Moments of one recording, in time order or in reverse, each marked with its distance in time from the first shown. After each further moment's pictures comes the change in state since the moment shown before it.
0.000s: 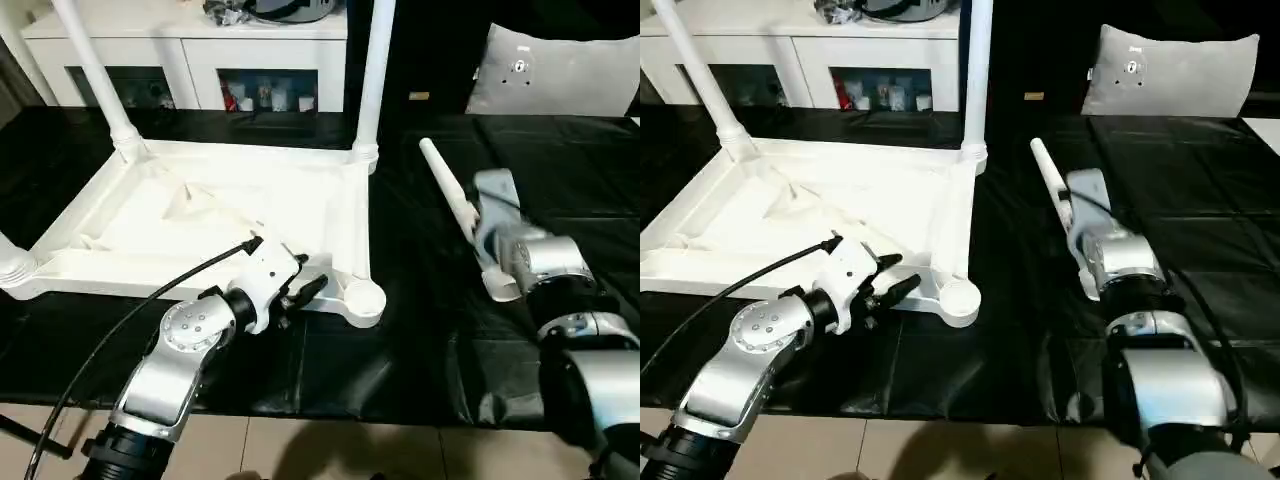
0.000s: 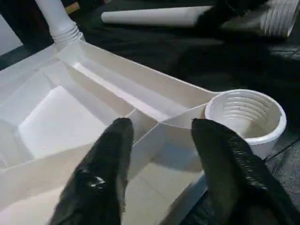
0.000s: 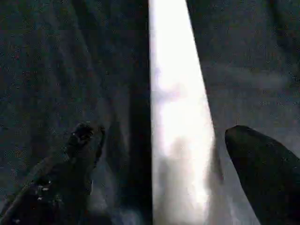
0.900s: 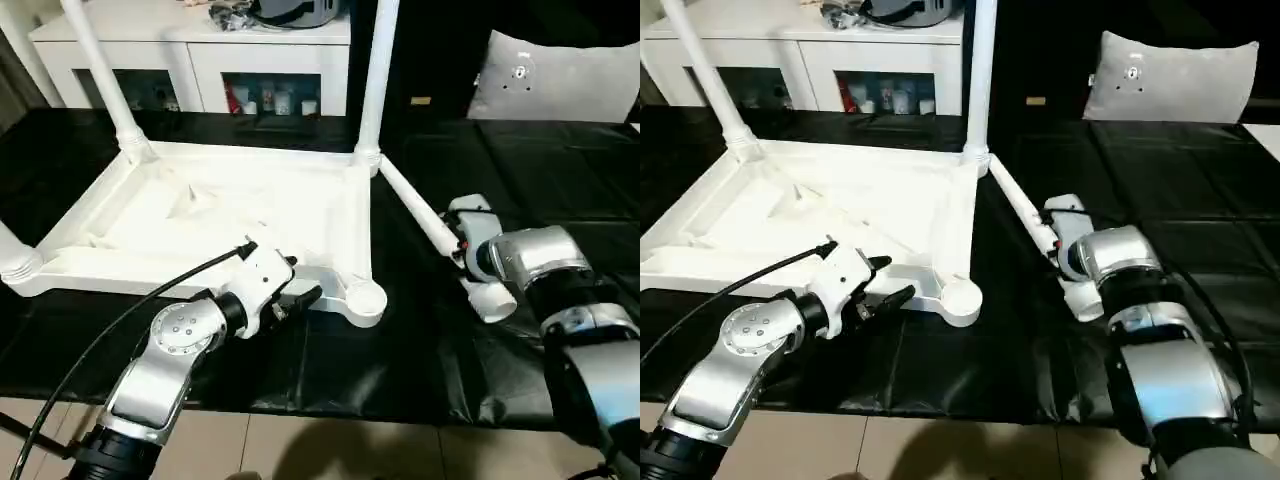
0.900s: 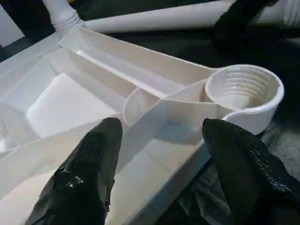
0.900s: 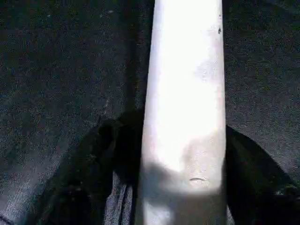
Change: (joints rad) left arm 0.014 0.059 -0.019 0.002 -0.003 0.000 -0.024; right arm 0.016 -0.031 0.196 -0.139 -0.052 0.291 0.368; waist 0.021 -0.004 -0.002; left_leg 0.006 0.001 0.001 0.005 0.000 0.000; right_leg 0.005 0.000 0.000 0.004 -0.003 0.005
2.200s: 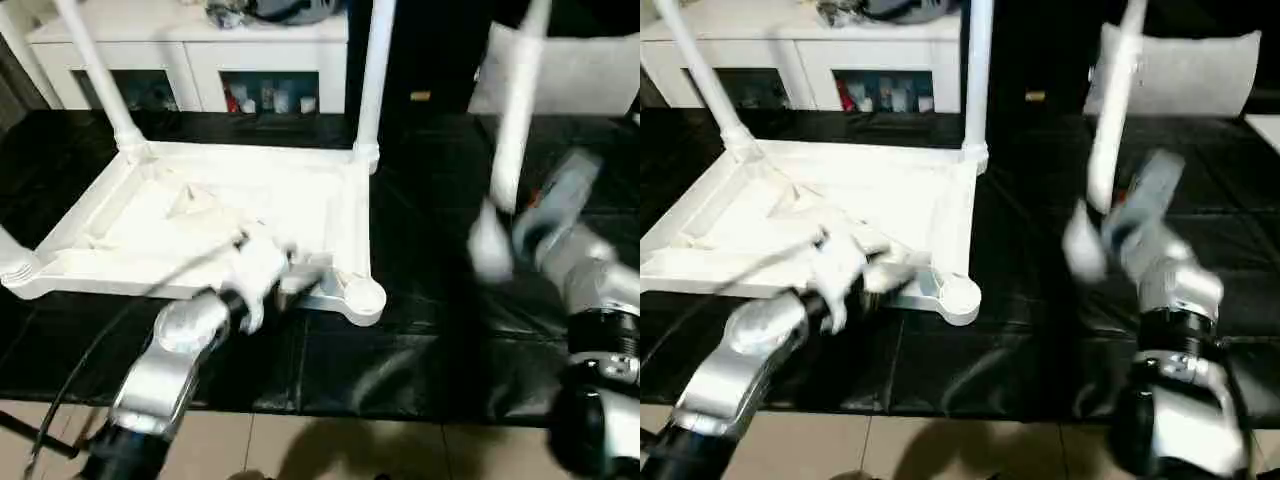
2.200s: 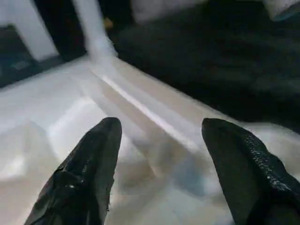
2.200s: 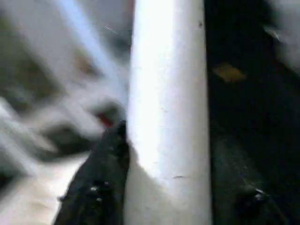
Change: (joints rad) left arm -0.075 -0.120 0.116 0.011 -0.119 0.006 0.114; right arm 0.232 0.151 -0.604 -0.607 0.569 -0.332 0.016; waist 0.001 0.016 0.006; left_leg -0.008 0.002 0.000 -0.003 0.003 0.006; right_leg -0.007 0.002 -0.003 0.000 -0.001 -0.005
